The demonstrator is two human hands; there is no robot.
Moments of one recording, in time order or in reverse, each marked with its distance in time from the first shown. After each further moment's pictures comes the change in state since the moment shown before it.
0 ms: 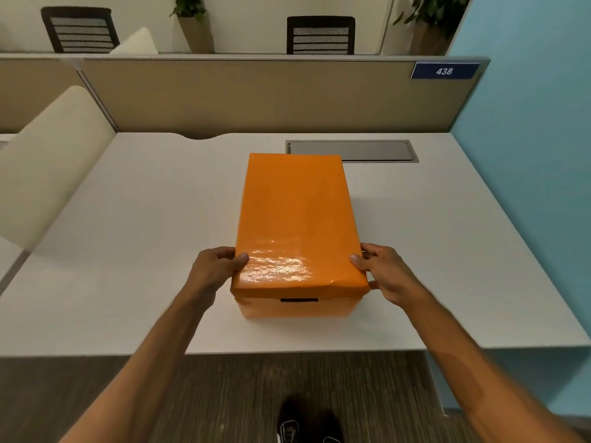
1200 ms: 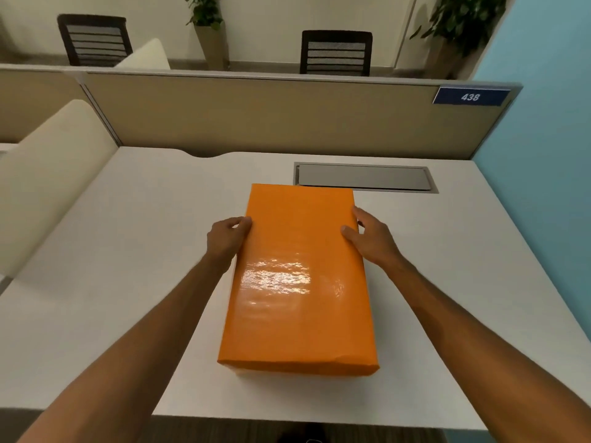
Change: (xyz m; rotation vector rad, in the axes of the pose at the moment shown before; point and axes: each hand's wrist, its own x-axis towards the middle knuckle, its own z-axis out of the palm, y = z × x) left_hand 0.149 0.073 0.022 0.002 0.204 0.122; right_hand 0.162 -0.081 -0.001 -0.533 0.144 -0.369
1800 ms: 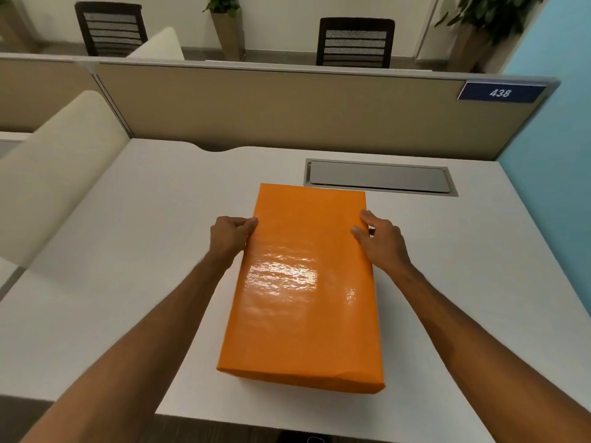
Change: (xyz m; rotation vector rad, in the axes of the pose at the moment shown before) left_hand 0.021 -0.003 0.003 0.037 0.006 0.050; right_hand 0.022 0.013 0.010 -0.080 0.084 0.008
